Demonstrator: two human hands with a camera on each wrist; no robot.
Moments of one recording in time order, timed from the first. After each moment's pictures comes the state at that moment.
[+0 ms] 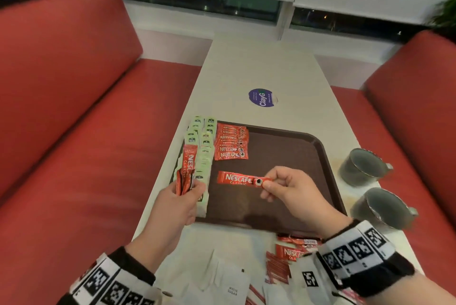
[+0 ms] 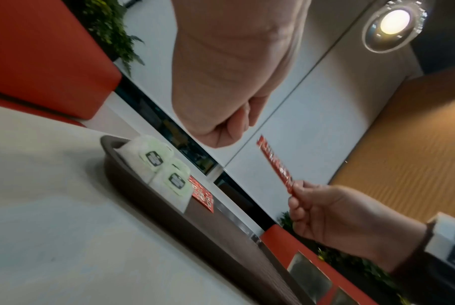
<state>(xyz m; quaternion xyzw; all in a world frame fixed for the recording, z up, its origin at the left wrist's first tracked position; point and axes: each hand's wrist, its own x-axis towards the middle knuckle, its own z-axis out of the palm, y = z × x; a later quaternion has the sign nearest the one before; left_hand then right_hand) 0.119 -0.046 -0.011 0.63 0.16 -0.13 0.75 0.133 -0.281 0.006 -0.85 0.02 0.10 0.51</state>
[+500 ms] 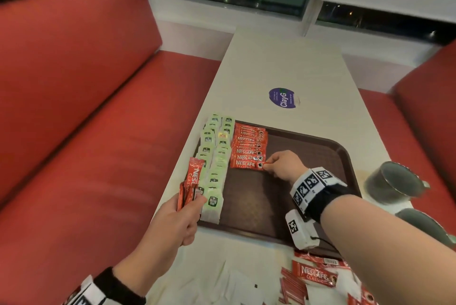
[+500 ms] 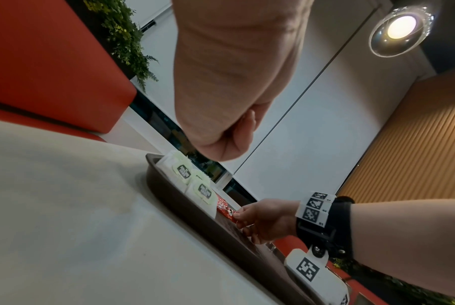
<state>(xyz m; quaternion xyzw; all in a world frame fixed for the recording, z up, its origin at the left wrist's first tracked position) 0.113 -0.023 -0.027 0.61 0.18 -0.15 0.75 0.261 -0.263 -0.048 -0.93 0.12 0.18 0.31</state>
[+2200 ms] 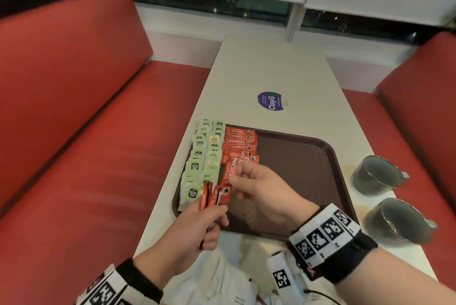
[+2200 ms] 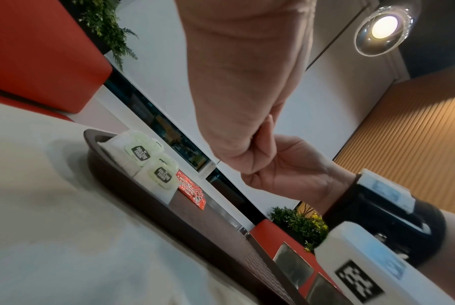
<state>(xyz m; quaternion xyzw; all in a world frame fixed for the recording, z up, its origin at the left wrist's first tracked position) 0.106 -0.058 -0.001 0.58 0.16 -0.27 0.75 0.159 -0.216 0.009 -0.72 -0.06 0.20 0.67</state>
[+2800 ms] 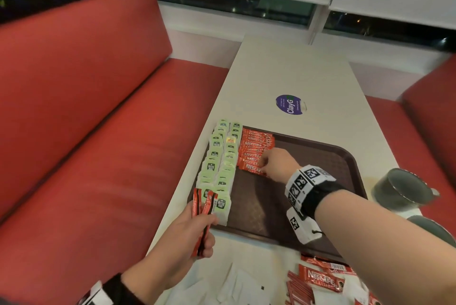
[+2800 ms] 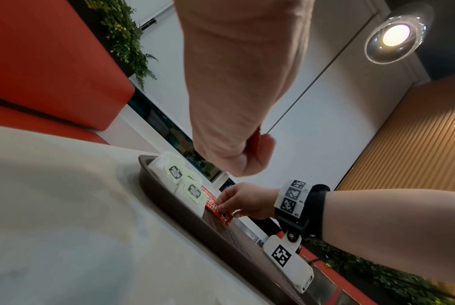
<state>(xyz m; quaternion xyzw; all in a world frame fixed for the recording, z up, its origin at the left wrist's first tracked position) 0.092 -0.029 -0.003 0.57 0.20 -0.21 0.77 0.264 -0.228 -0.028 -0.97 -0.01 0.17 0.15</state>
